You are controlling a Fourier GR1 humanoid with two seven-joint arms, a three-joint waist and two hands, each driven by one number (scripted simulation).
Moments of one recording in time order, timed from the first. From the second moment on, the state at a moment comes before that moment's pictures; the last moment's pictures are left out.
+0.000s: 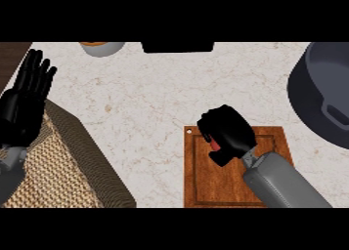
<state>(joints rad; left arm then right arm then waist) -0.32 0.71 -0.36 -1.54 0.69 0.48 -0.16 -0.45 -0.26 0.55 -1.39 0.99 0.08 0.10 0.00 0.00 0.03</state>
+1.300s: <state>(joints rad) -0.34 0.71 -0.39 -1.52 0.71 0.49 -0.18 -0.82 -0.24 0.02 -1.19 1.46 -0.18 1.00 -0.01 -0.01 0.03</state>
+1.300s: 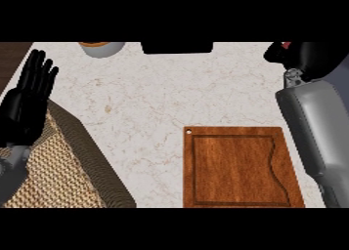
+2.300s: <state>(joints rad) -0.36 0.70 -0.39 -1.49 0.70 0.48 -0.19 -0.52 -0.53 -0.28 -1.10 1.16 -0.37 0.59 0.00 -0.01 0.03</state>
